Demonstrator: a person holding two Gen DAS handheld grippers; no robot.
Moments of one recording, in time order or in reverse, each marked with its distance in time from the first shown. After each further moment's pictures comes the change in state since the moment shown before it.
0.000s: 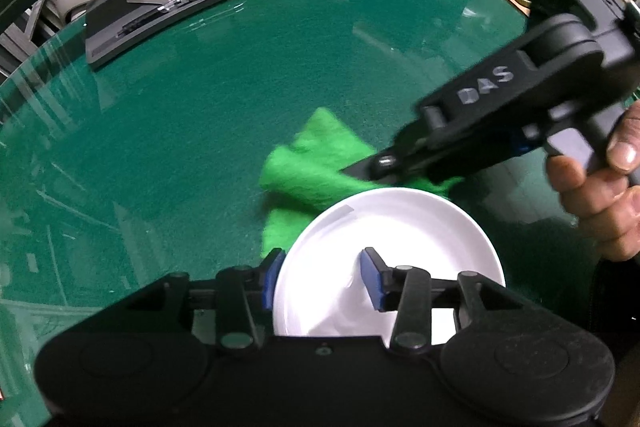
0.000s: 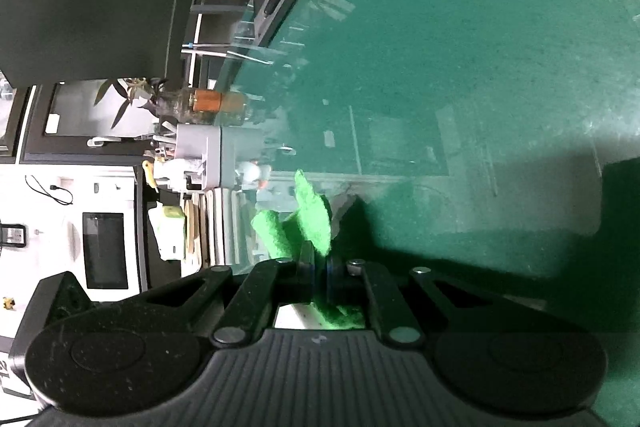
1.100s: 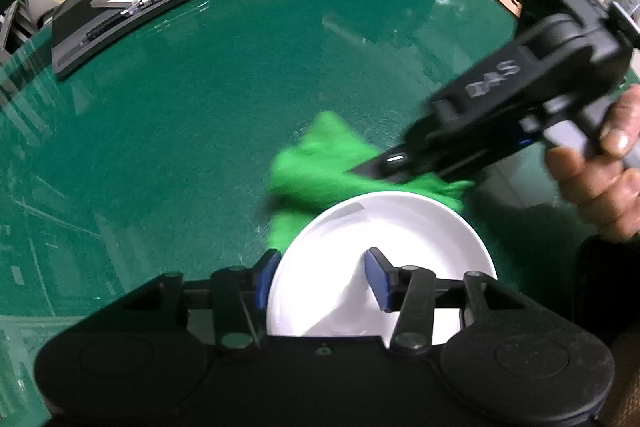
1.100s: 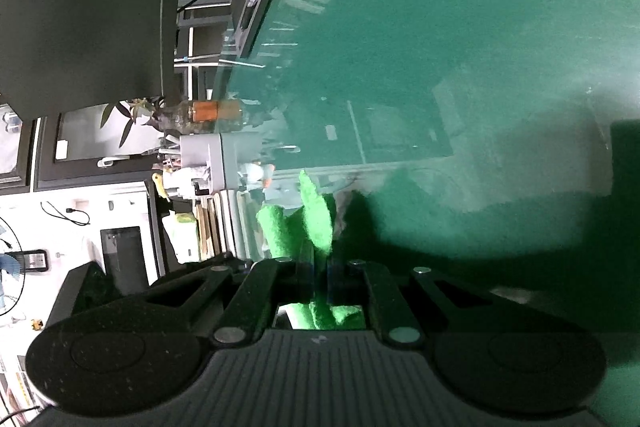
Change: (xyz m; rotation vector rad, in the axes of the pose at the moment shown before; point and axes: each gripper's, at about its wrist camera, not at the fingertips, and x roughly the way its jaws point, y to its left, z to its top) left arm 0.004 -0.007 0.011 0.022 0.031 -0.061; right arm -0.006 -0.018 0.000 0.072 0.032 0.043
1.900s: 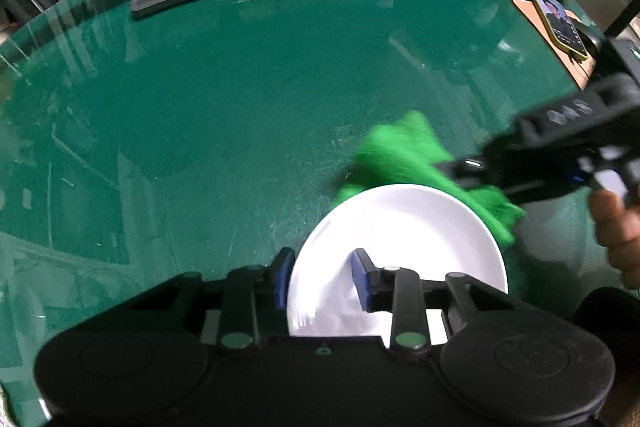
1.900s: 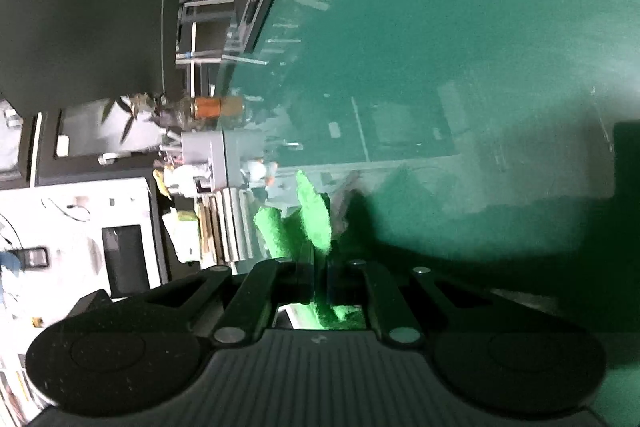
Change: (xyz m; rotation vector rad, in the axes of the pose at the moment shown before) left arm -0.011 0.010 -0.020 -0.238 -0.039 0.064; right arm -0.027 -0.008 -0.010 0.036 -0.012 0.016
